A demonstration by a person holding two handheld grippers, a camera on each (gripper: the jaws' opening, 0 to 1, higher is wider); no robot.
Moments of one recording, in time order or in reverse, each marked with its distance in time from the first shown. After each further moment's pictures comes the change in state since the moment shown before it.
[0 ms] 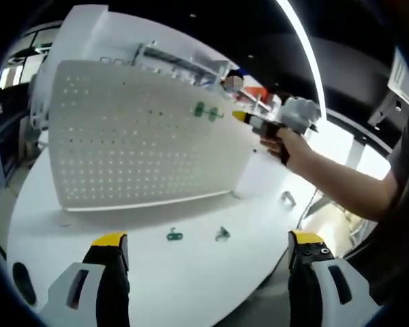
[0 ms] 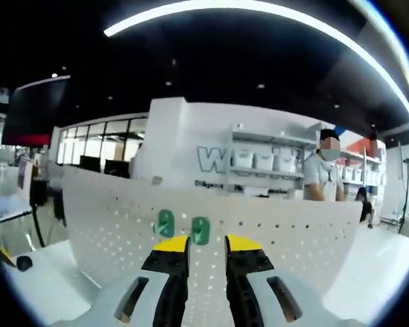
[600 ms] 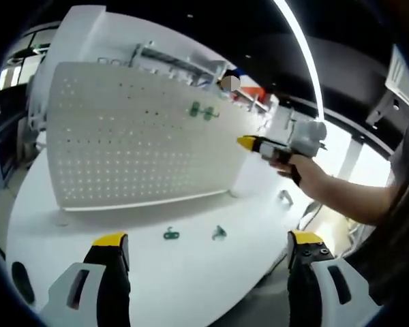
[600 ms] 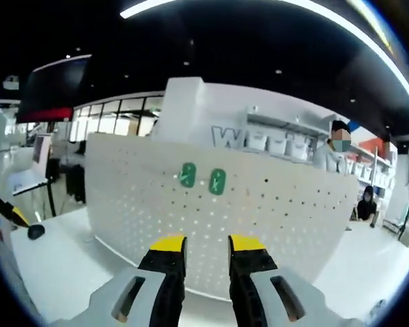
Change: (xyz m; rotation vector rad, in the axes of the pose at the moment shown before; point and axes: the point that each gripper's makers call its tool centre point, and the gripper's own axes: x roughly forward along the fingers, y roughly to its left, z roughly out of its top) left arm -0.003 -0.006 -0.003 0.006 -0.001 -0.014; right arm -0.053 0.021 -0.054 -0.052 0.130 0.081
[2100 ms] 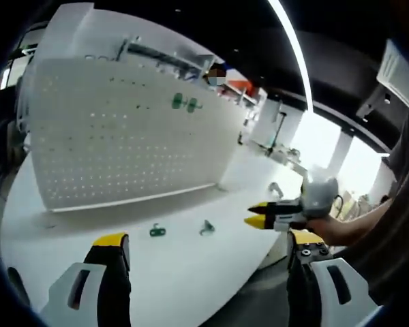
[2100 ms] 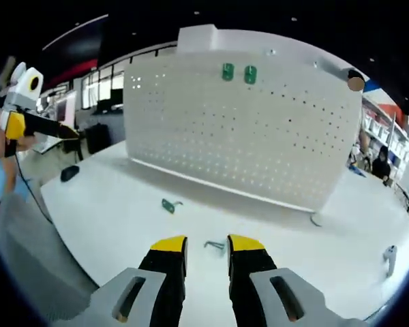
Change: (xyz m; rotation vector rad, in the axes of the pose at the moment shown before) left arm 0.009 -0.022 -0.010 0.033 0.038 -0.073; right arm -0.110 0.062 -0.152 0.043 0.355 0.133
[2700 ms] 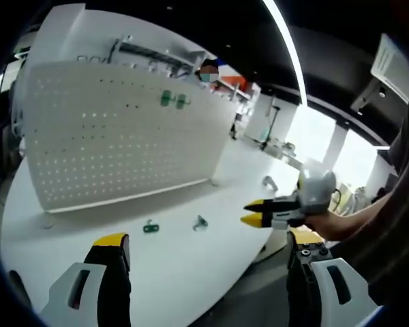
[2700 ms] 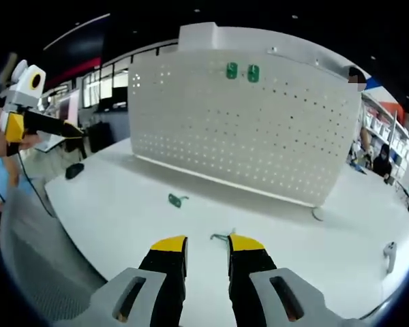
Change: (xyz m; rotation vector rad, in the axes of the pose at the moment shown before) left arm -0.005 -0.015 -0.005 0.032 0.024 -0.023; right arm -0.013 0.009 -0.004 -0.009 0.014 0.018
